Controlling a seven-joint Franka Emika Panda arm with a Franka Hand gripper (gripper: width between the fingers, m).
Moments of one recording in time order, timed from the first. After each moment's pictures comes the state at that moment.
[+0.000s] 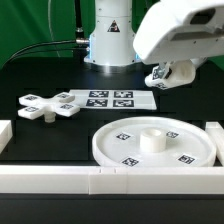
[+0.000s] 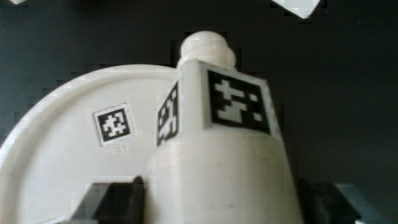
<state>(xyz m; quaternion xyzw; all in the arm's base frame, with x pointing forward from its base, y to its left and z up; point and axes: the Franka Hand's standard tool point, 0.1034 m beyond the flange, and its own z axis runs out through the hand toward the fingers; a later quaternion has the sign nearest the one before) 0.520 0.079 0.112 0.94 0.26 -0.20 0.07</state>
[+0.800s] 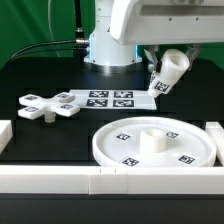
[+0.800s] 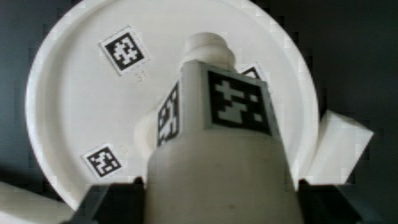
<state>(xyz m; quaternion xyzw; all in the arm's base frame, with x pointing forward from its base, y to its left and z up) 0.535 0.064 0.126 0.98 0.18 0.03 0.02</state>
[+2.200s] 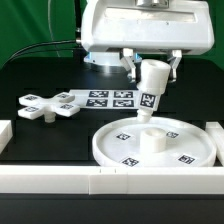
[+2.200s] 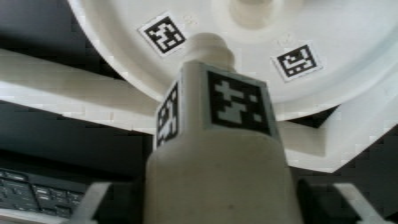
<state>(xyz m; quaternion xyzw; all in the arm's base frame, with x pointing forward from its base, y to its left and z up) 0.572 0.028 0.121 0.96 0.14 0.26 0.02</state>
